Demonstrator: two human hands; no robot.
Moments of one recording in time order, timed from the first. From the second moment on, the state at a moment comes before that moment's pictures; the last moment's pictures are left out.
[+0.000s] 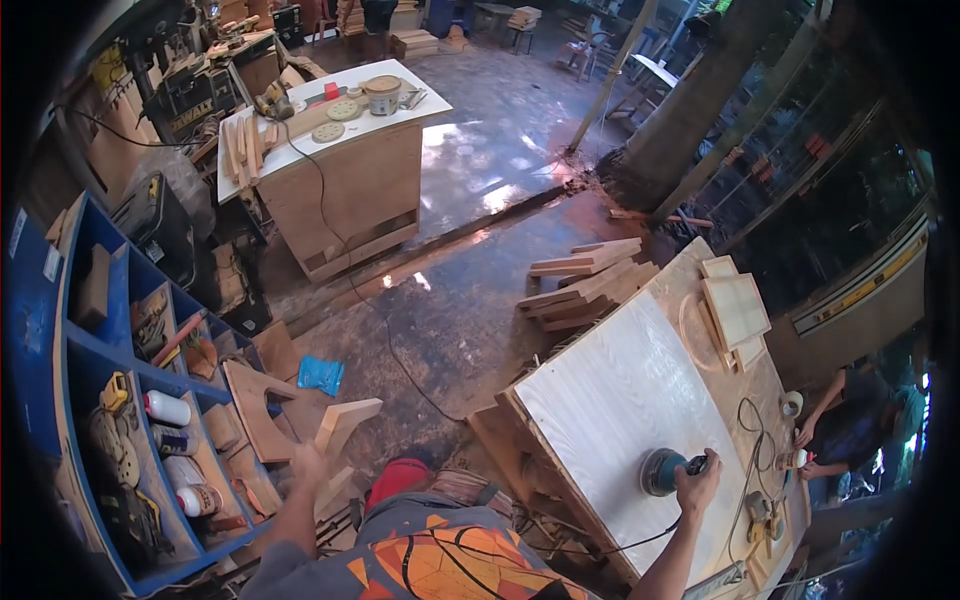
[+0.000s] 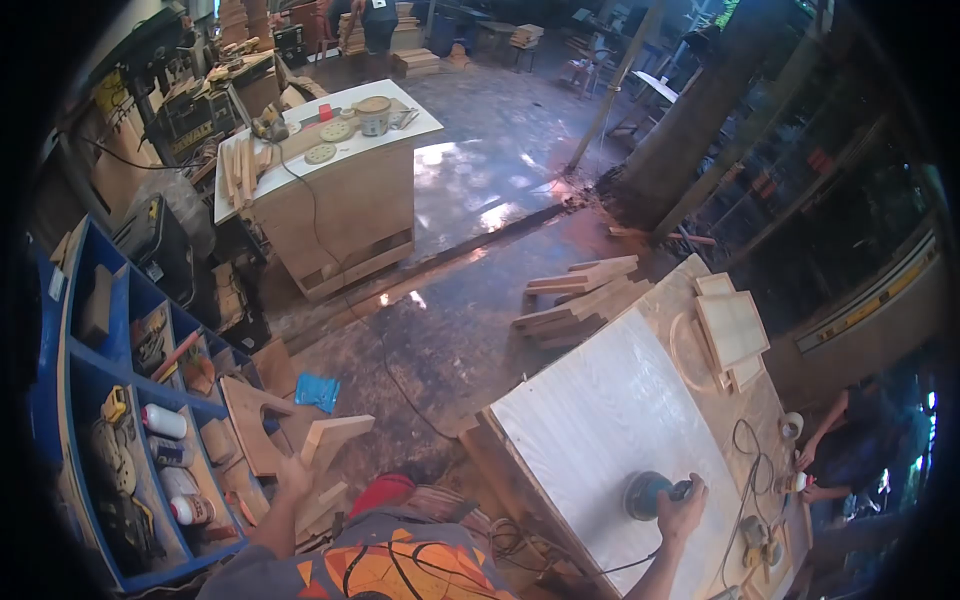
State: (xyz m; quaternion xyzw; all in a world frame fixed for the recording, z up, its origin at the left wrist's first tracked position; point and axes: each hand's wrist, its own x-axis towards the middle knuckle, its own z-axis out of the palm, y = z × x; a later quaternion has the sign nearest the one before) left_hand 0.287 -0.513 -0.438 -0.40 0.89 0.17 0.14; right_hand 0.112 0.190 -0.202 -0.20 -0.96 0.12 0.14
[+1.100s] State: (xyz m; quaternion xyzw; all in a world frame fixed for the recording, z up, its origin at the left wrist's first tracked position) left_hand 0.358 -0.450 -0.441 -0.39 0.88 0.18 0.23; right_hand 0.160 0.211 -0.231 -0.29 -0.93 0.18 0.14
